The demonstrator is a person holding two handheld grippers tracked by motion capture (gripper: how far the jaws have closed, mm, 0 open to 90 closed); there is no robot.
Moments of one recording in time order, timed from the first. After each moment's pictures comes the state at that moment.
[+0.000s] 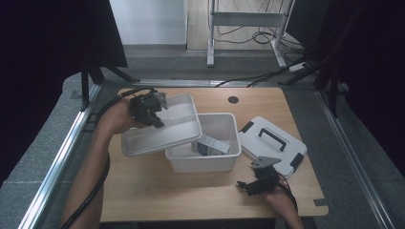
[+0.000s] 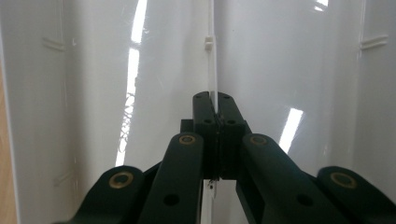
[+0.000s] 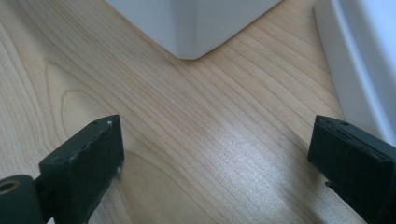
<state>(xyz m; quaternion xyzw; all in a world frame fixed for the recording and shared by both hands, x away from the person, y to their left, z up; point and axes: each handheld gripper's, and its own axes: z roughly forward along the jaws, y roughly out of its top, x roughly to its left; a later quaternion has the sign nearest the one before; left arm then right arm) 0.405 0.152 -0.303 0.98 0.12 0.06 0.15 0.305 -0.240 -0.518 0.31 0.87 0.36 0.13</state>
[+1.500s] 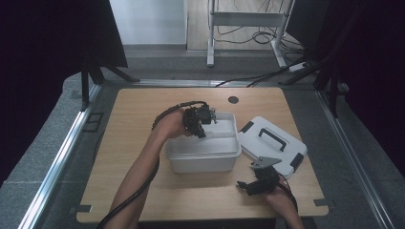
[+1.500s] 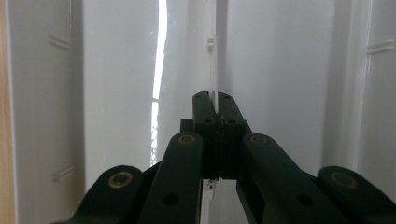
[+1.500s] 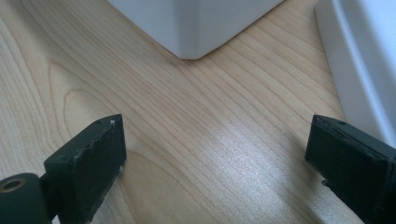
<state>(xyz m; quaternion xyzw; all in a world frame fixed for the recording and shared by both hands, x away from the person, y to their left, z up) 0.431 0.028 -0.369 0.99 0.05 0.03 0.13 0.305 -0.240 -0.518 0.31 0.87 0.36 0.12</state>
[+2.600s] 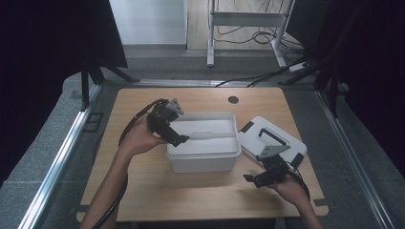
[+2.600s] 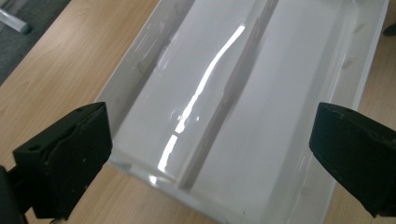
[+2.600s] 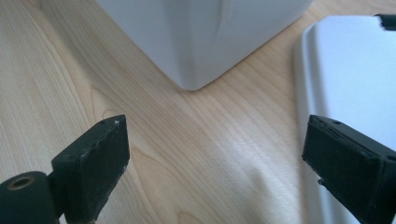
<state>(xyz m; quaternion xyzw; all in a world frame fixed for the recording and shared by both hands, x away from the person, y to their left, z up) 0.373 0.128 -0.338 0.92 0.23 0.13 0.29 0.318 -0.253 -0.465 0.29 0.88 0.36 0.09</state>
